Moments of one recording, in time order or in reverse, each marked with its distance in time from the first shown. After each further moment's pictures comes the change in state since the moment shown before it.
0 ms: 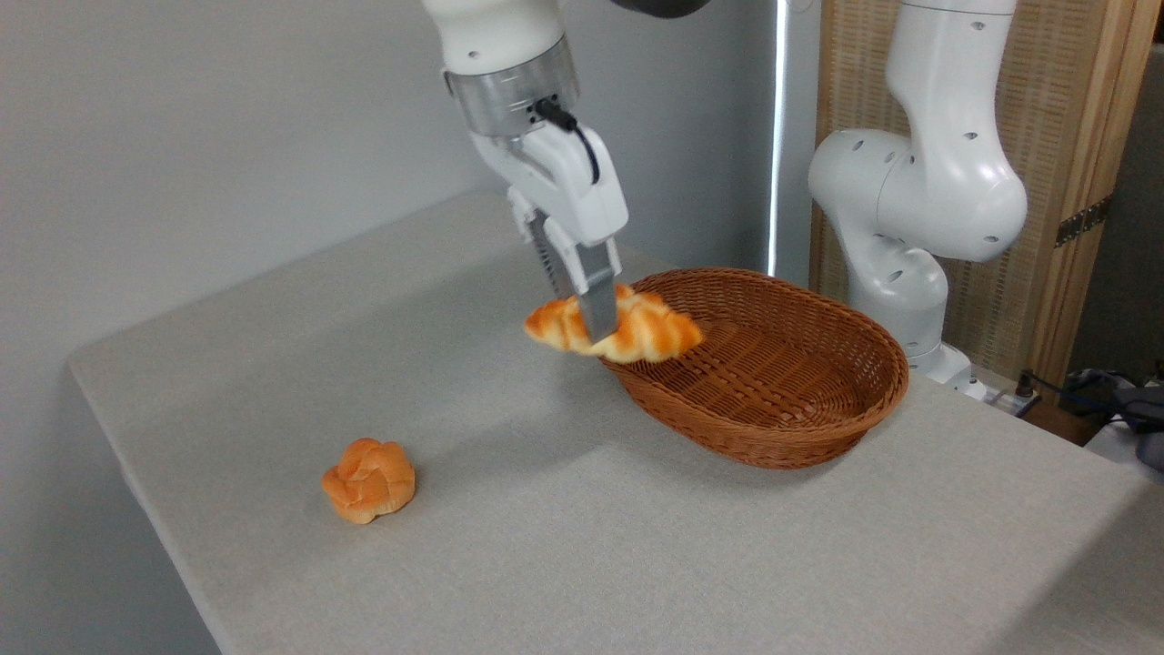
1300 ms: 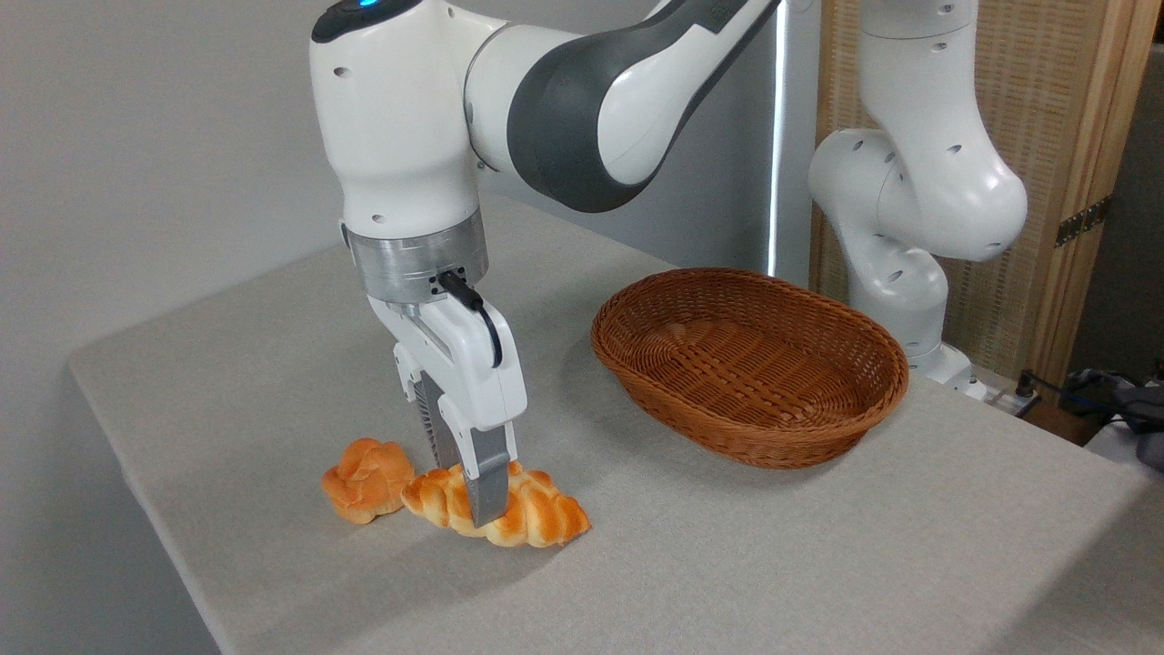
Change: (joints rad) arm 0.007 0.298 0.060 0.128 0.000 0.364 0.000
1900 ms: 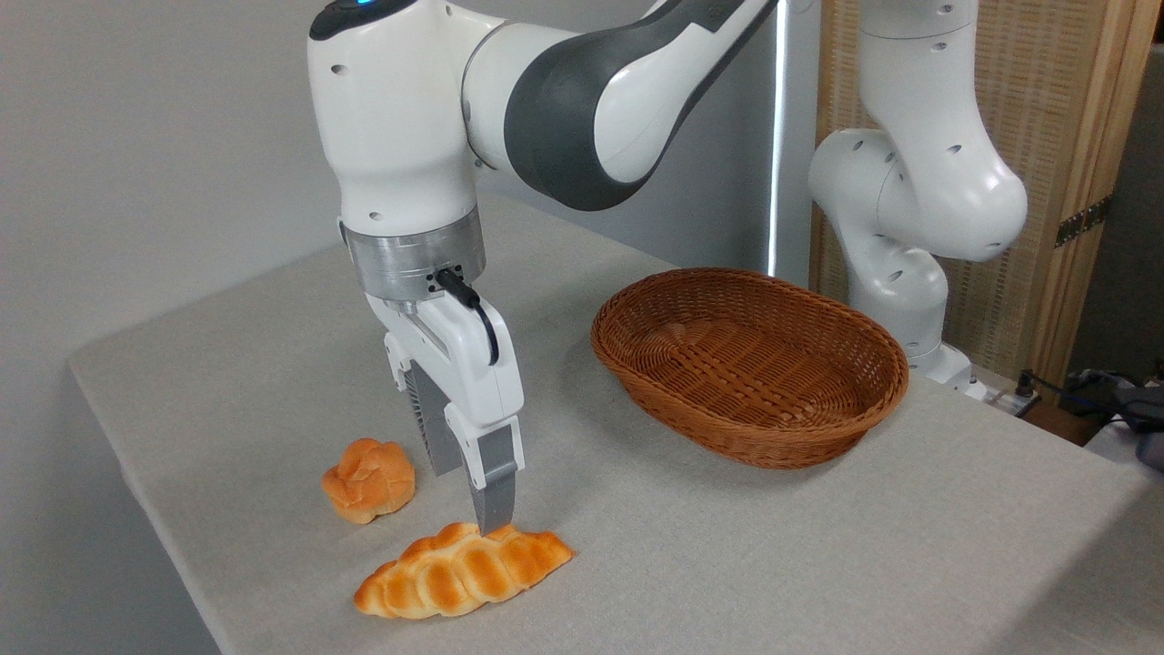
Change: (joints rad) arm -0.001 0.000 -0.003 0.002 0.000 0.000 -0.004
